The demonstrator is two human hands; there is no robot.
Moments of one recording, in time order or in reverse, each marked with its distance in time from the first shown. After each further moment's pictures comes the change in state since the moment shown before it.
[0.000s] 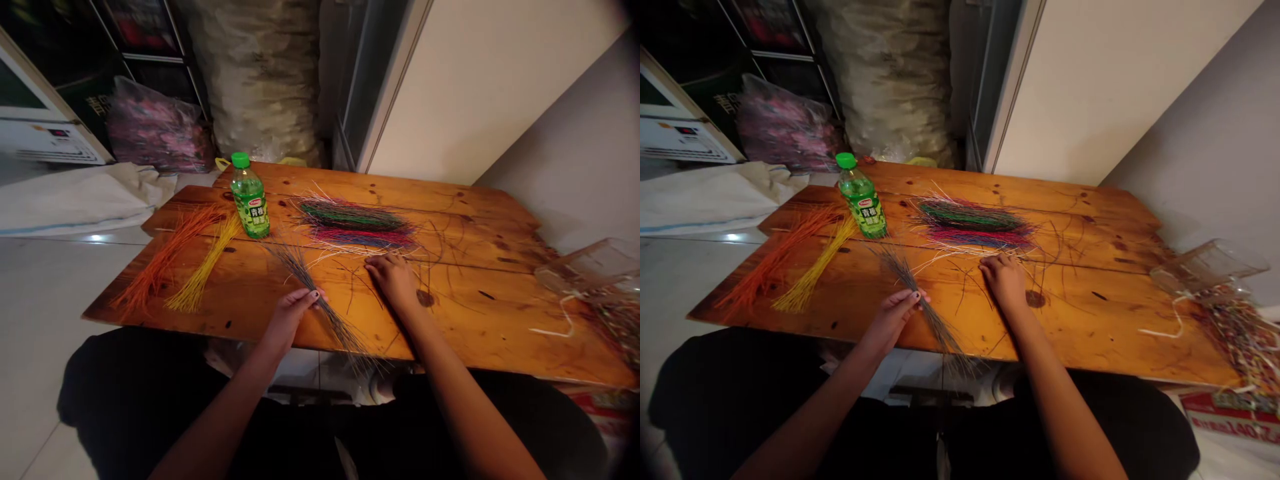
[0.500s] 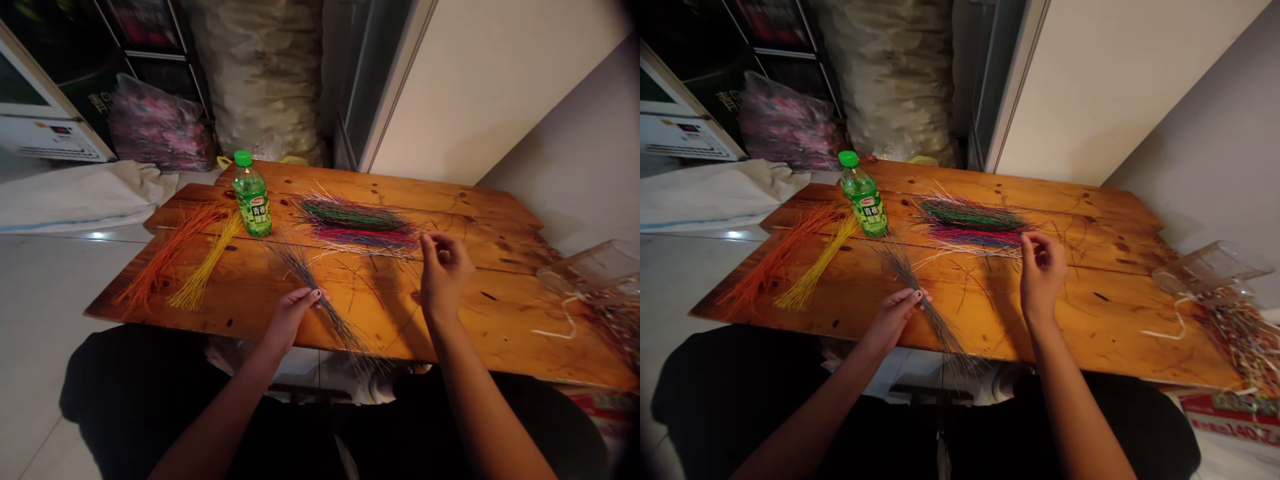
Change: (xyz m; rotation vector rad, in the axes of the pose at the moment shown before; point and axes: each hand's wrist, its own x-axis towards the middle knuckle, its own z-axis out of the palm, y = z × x) left_hand 0.000 -0.001 0.000 0.018 0.003 0.019; right_hand 0.005 -0.022 -0.062 0.652 0.715 0.305
